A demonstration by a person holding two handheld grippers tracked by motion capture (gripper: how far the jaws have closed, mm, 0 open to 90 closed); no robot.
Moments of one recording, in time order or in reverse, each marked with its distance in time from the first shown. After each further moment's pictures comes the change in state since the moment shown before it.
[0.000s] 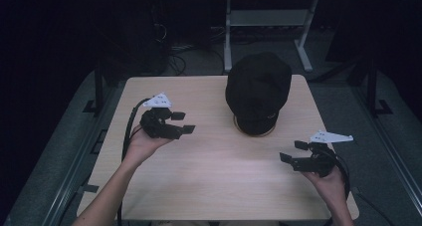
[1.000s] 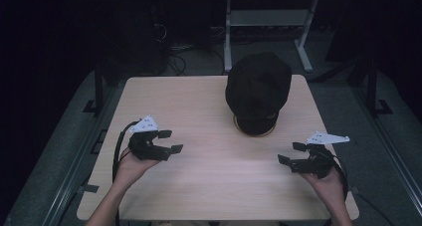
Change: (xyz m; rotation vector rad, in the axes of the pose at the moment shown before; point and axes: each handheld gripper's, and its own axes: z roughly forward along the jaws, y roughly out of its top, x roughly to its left) left arm -0.006 -0.067 -0.015 -0.011 0.045 -0.047; right arm 0.004 -0.002 0.004 0.023 0.006 -0.016
